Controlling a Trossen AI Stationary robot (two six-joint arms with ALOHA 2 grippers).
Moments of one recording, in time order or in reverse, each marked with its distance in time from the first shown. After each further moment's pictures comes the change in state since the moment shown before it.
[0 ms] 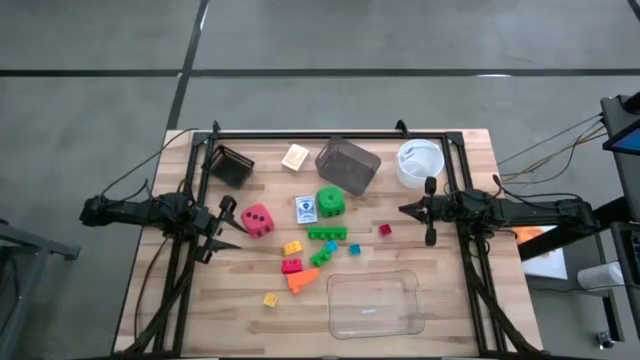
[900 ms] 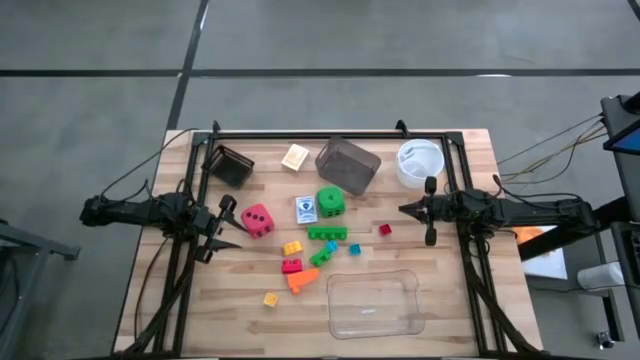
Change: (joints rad) left arm 0.000 0.000 -0.003 0.019 -0.015 0.000; right arm 0.000 0.000 0.000 0.016 0.000 0.000
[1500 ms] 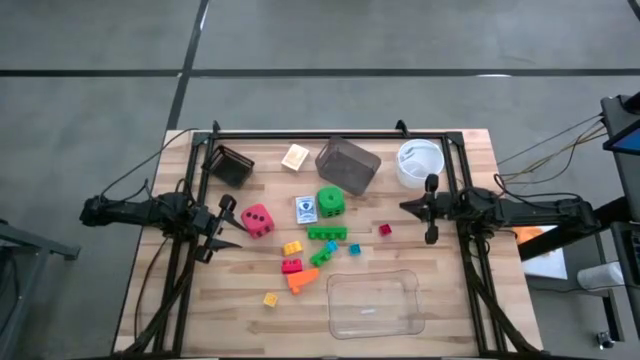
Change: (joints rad) left arm 0.000 0.000 0.001 0.008 -0.004 0.000; right arm 0.000 0.009 0.000 0.119 0.000 0.022
